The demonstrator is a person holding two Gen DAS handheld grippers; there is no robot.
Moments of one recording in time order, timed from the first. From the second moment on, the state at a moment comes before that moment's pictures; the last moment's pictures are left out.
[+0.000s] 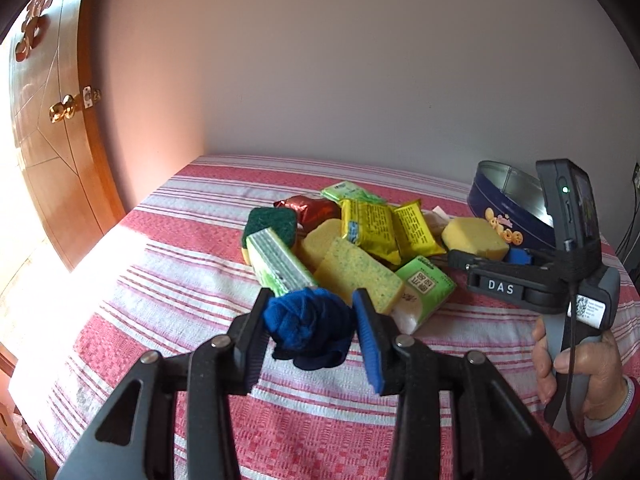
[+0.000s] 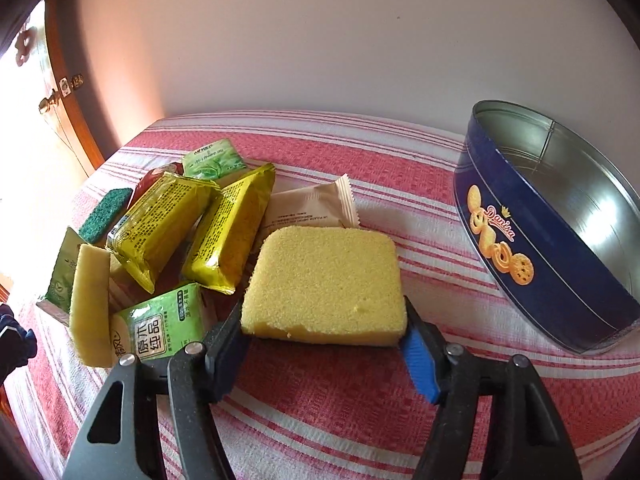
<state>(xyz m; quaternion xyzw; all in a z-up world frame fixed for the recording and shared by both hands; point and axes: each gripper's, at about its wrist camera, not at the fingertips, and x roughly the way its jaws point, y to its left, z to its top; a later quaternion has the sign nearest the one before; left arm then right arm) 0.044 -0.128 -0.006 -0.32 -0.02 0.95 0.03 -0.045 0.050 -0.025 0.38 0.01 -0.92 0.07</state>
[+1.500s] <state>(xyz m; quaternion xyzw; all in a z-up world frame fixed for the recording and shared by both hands) -0.092 0.151 -0.015 -0.29 0.03 0.93 0.21 -0.065 0.261 0.000 0.30 0.03 -0.95 -0.11</state>
